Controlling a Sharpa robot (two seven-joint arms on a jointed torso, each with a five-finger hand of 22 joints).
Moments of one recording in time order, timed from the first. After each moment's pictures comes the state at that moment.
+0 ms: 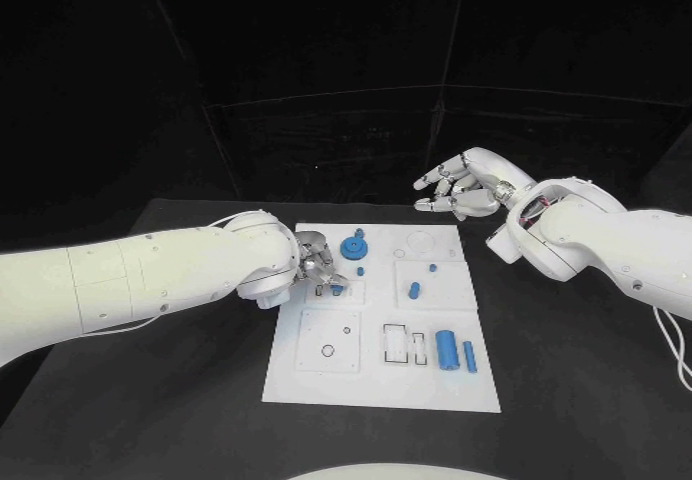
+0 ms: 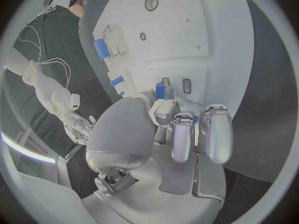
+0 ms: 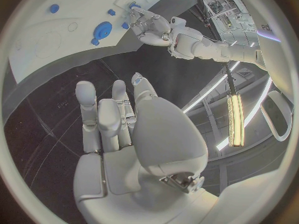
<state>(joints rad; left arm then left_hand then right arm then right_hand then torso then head) 1.35 -0.67 -0.23 1.43 -0.93 -0.05 -0.53 1.32 -0.05 0.36 0.27 0.11 0.87 0.04 0.62 0.66 1.30 -0.03 1.20 1.08 1.47 -0.08 1.57 1.31 0.05 1.47 0.03 1.45 1.31 1.34 -0.78 -0.06 1.44 -0.96 -0.35 0.13 1.45 0.00 -0.12 0.11 0.36 0.94 0.15 0.10 0.07 1.12 0.06 0.69 0.72 1.44 -0.01 1.18 1.03 0.15 1.07 0.10 1.15 0.76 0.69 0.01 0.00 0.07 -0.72</state>
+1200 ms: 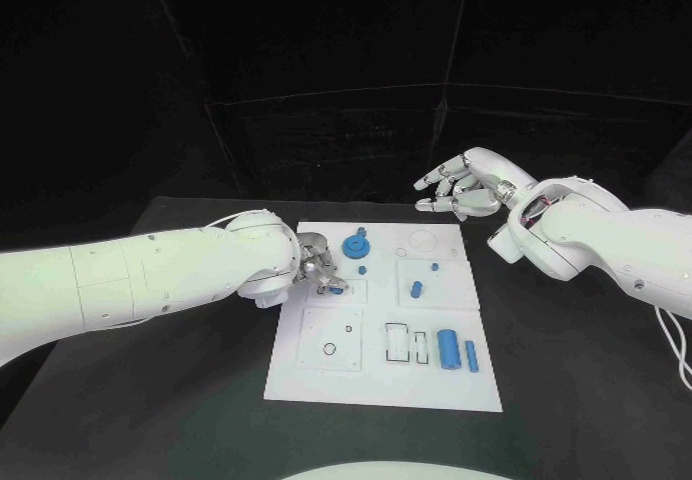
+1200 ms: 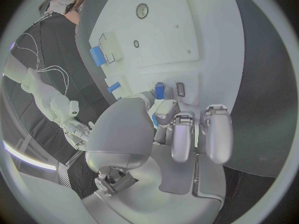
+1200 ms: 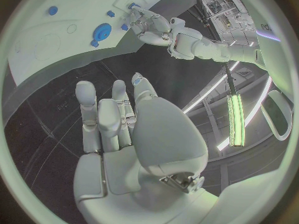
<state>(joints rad) 1.35 -0.68 -0.22 1.44 -0.97 0.00 -0.55 1.32 -0.05 0.37 0.26 0.11 0.87 0.05 0.62 0.66 1.30 -0.03 1.20 1.08 1.47 -0.08 1.57 1.31 0.05 1.47 0.03 1.45 1.31 1.34 -0.78 -0.06 1.43 -0.96 -0.33 0.13 1.45 0.00 -0.12 0.12 0.36 0.94 0.15 0.10 0.07 1.12 0.06 0.69 0.72 1.44 -0.01 1.18 1.03 0.15 1.07 0.10 1.15 0.76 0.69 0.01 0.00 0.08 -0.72</state>
